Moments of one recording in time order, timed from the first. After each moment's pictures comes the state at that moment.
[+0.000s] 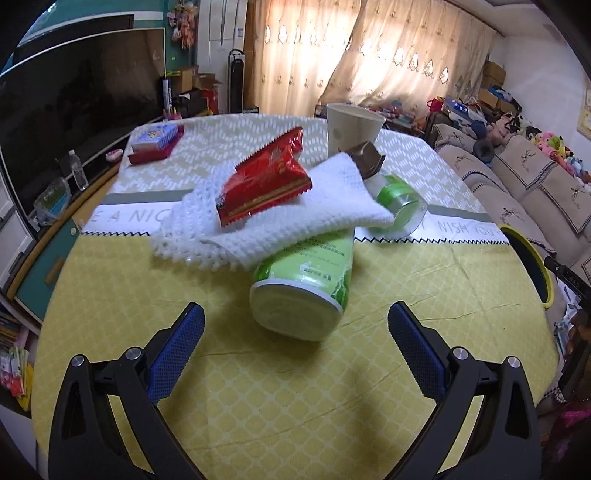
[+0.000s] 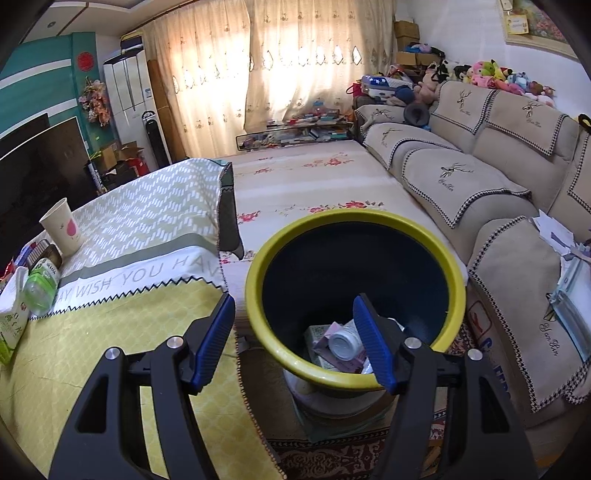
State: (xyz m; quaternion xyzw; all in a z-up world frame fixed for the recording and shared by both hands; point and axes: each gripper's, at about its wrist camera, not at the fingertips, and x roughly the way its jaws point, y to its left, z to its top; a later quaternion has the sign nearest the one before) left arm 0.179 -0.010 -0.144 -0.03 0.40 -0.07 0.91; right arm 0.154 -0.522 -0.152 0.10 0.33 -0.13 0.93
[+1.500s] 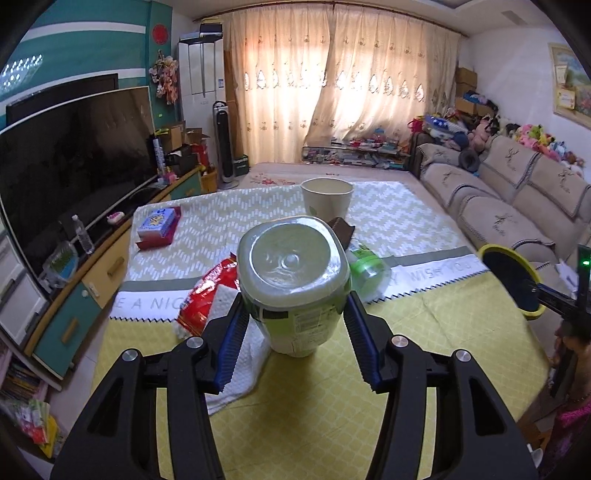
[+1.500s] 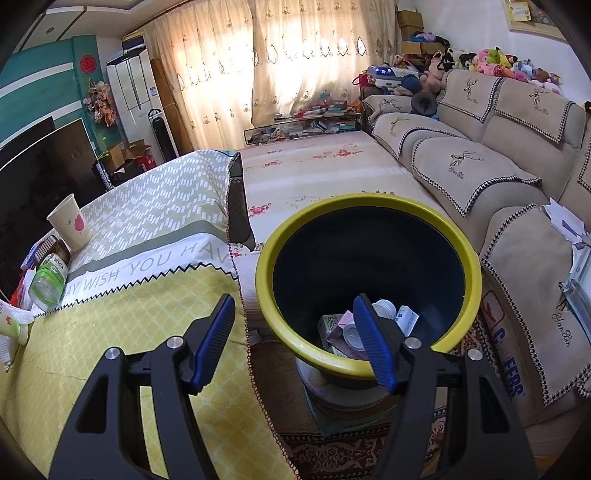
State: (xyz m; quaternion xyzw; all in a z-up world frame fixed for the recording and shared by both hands) left arm 0.165 -0.028 -0.064 0.04 0.31 -0.07 0.95; right arm 0.152 -0.523 -0.161 0.12 0.34 -0.11 0.93
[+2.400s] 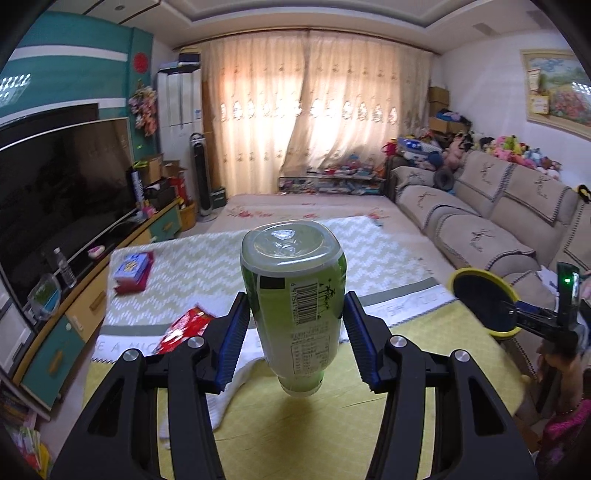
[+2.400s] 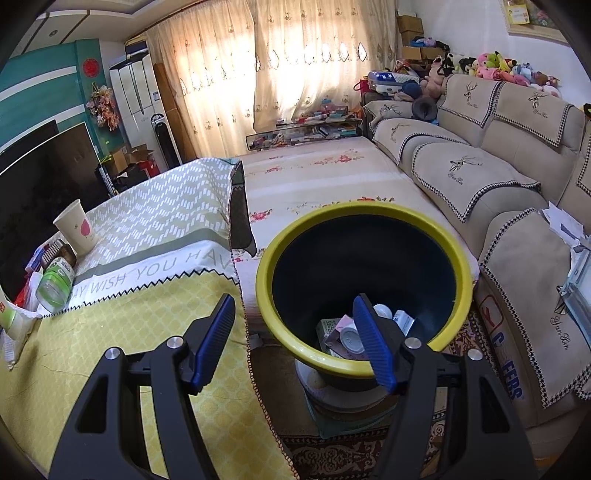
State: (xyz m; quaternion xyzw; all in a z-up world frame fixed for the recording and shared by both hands) left arm 0.157 -0.065 -0.027 0.04 0.25 -0.13 0.96; right arm 0.139 -0.527 -0.148 0.12 0.32 -0.10 0.93
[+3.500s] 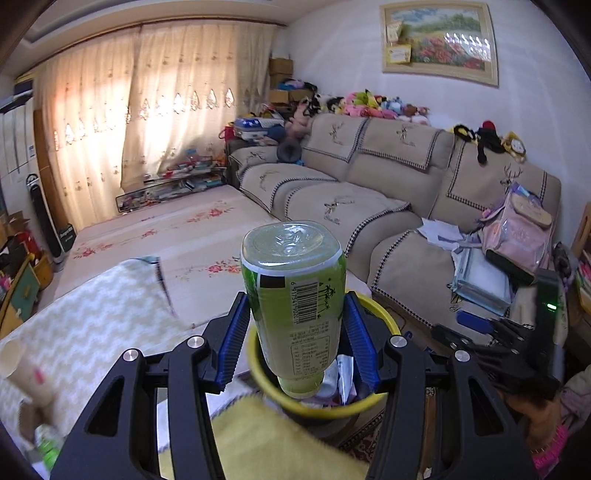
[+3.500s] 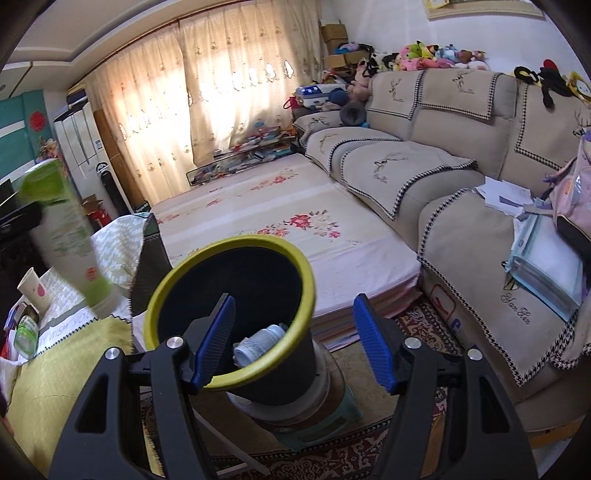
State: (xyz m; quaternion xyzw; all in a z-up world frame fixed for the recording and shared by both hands) left arm 0.232 -0.423 -0.029 0.12 0.26 -0.41 0.87; right arm 0.071 -0.649 -0.140 0.18 0.28 -0.21 0.92
